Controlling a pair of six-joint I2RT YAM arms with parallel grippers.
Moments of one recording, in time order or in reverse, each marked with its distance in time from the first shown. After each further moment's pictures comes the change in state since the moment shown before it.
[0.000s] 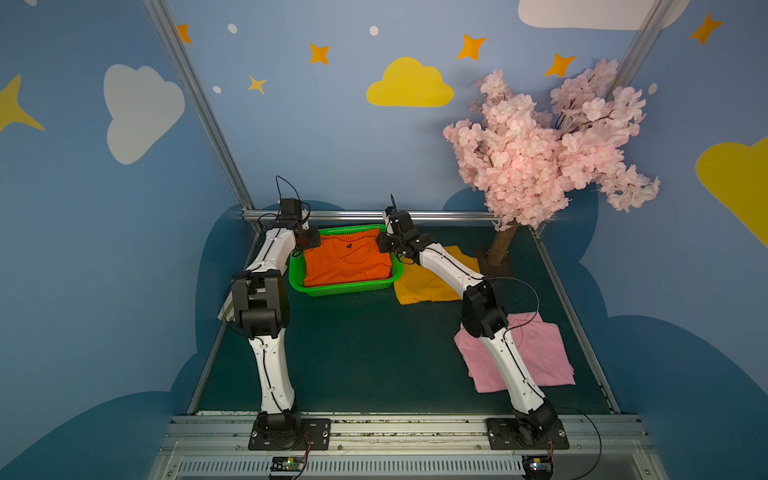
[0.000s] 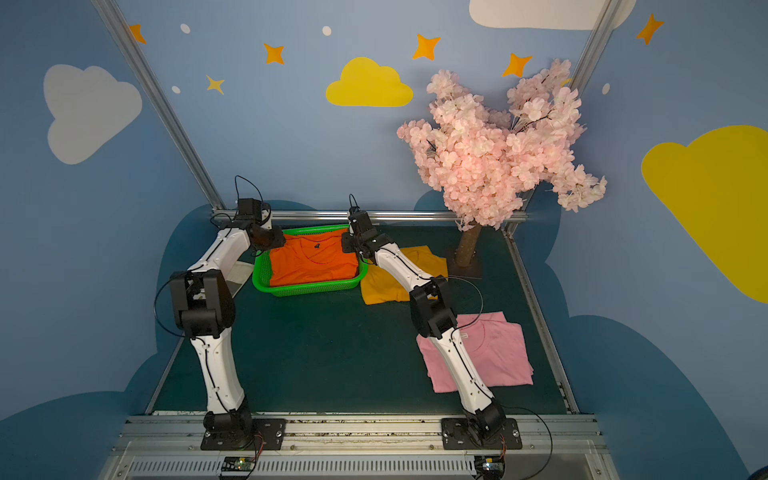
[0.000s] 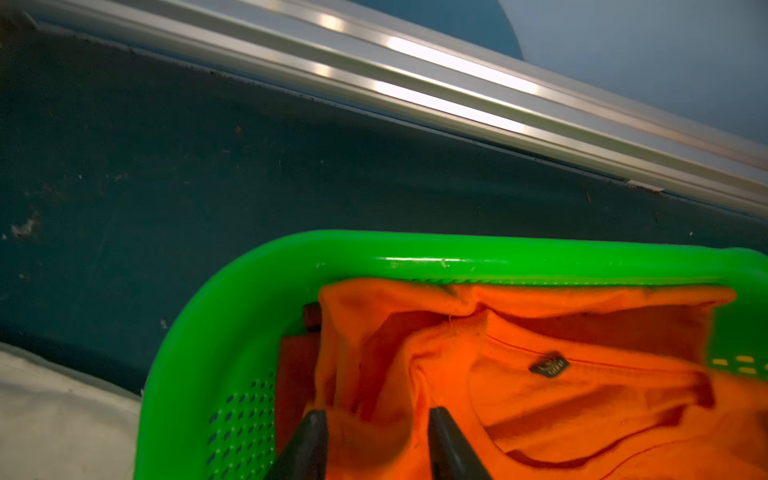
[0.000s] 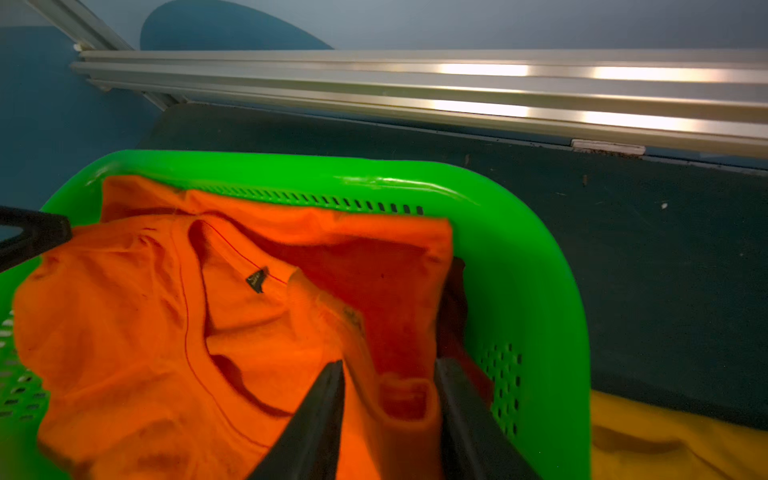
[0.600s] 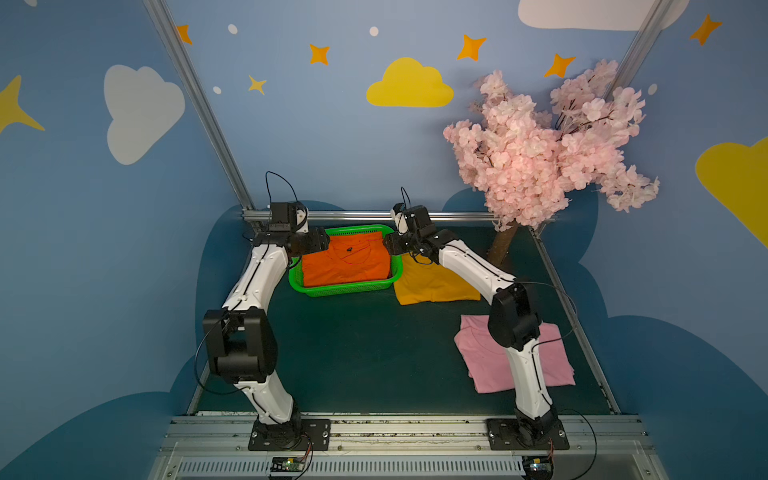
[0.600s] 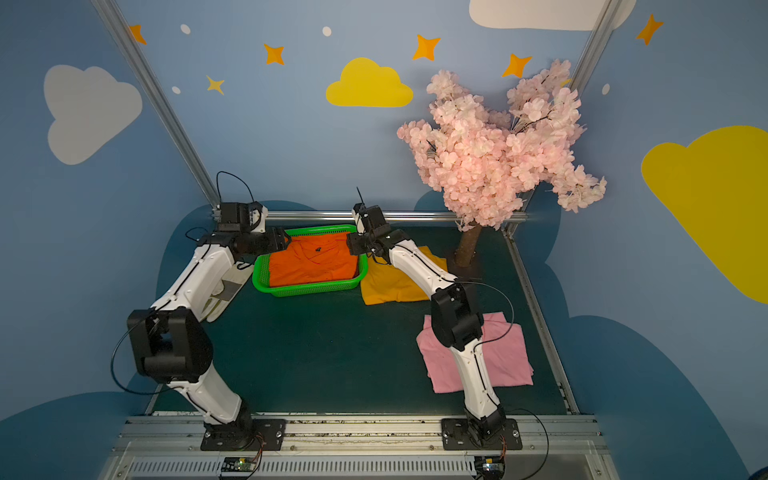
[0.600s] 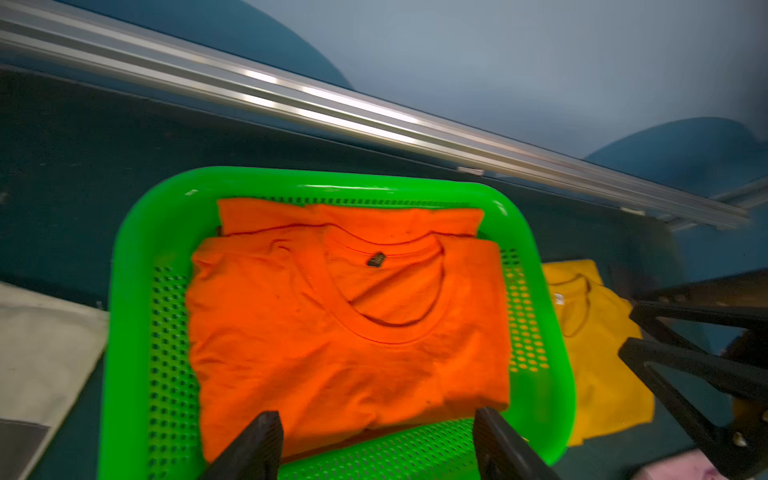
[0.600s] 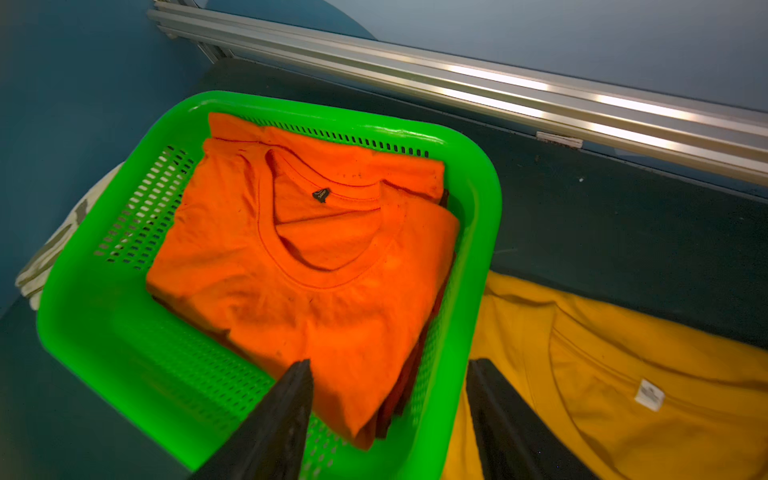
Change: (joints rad) left arm -0.094 -0.578 -0.539 0.161 0.180 -0.063; right arm -0.015 -0.535 -0.557 -0.046 -0.072 -0.140
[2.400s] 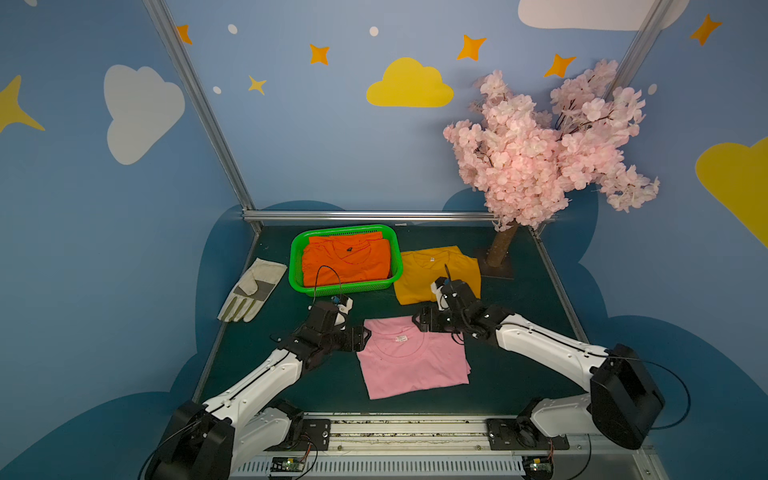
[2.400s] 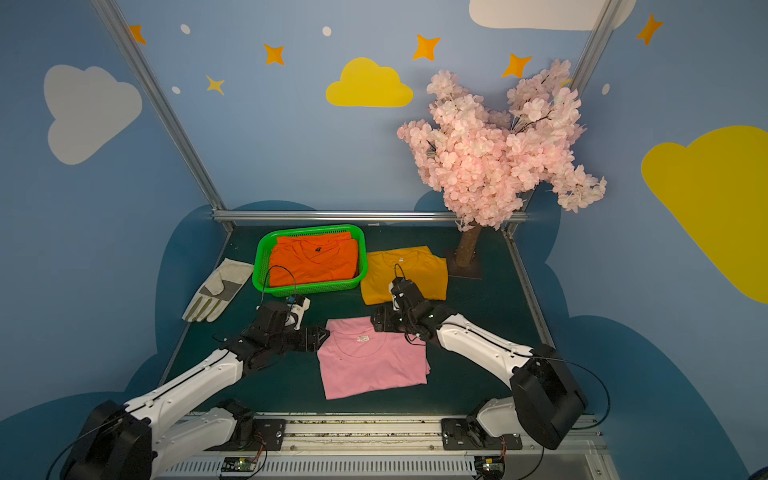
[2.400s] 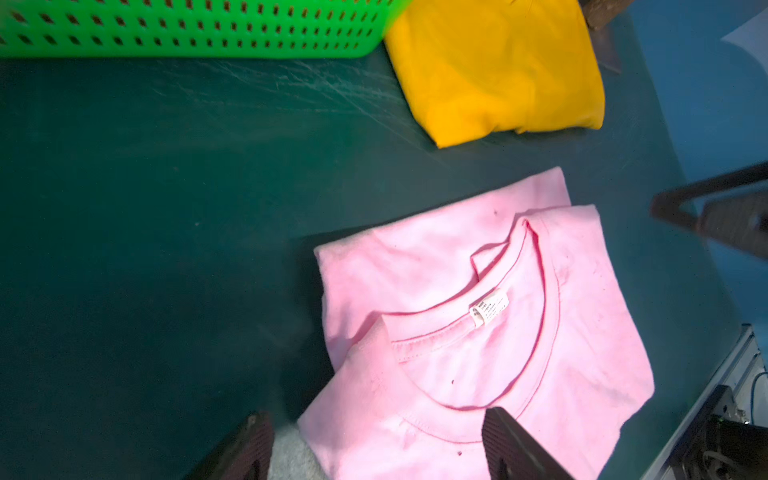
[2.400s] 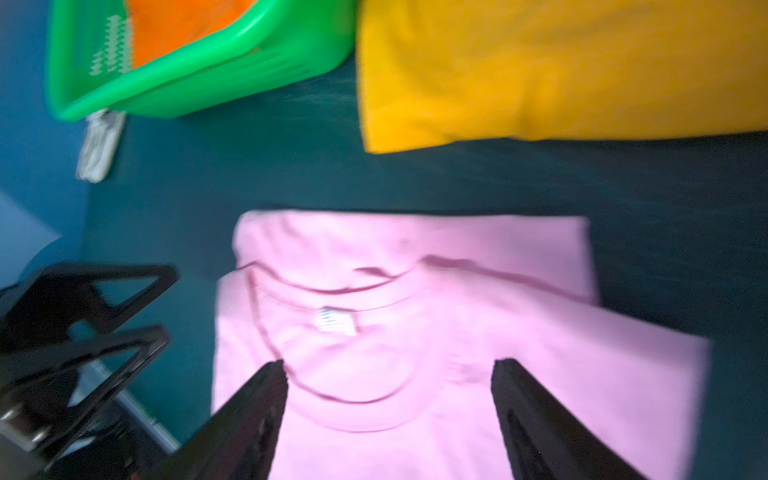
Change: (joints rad) left arm -0.431 -0.496 -0.948 0.336 -0.049 -0.160; right arm -0.003 -0.695 -1.024 0.092 -0.039 0.388
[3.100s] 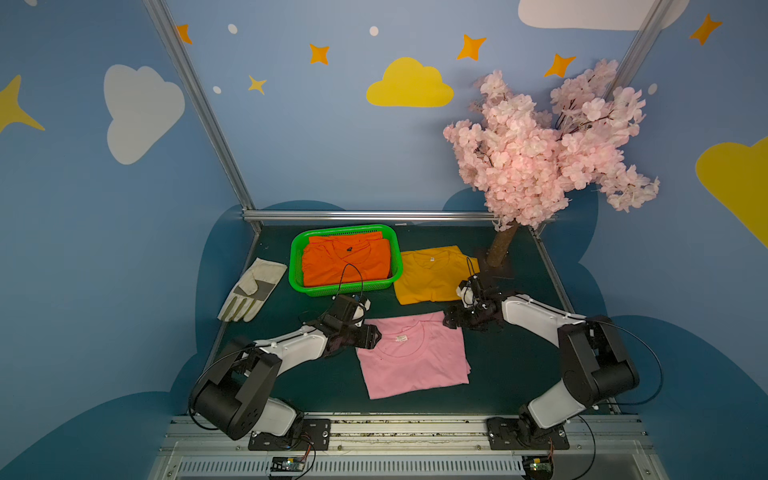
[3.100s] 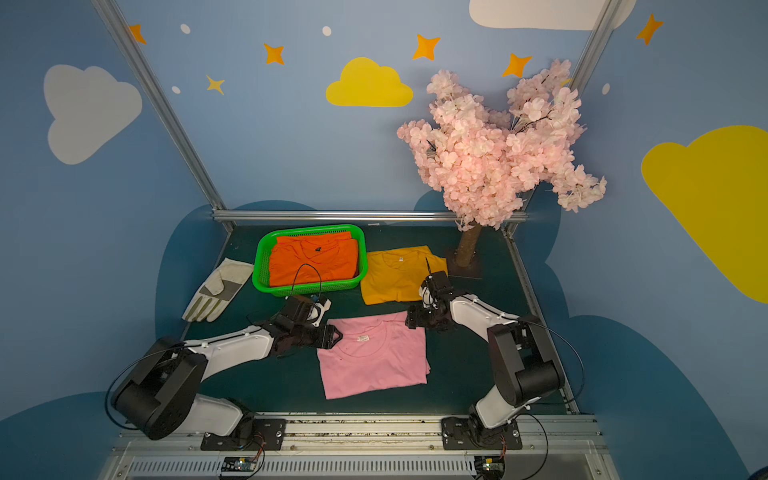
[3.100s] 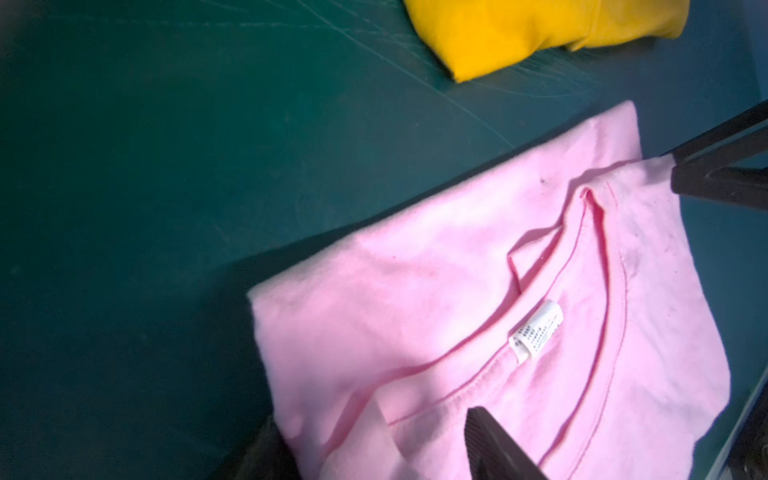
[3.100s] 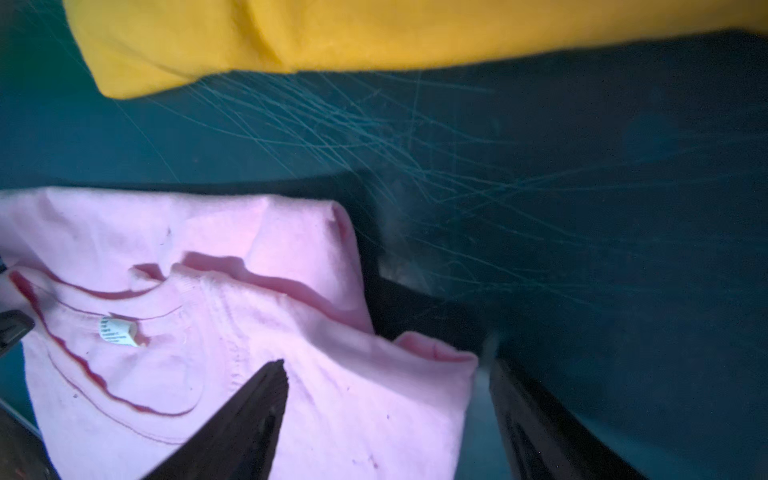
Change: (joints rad) left arm -0.044 0.340 0.099 0.131 0.037 0.054; right arm -0.233 0.263 0.048 -0.118 -0.169 -0.283
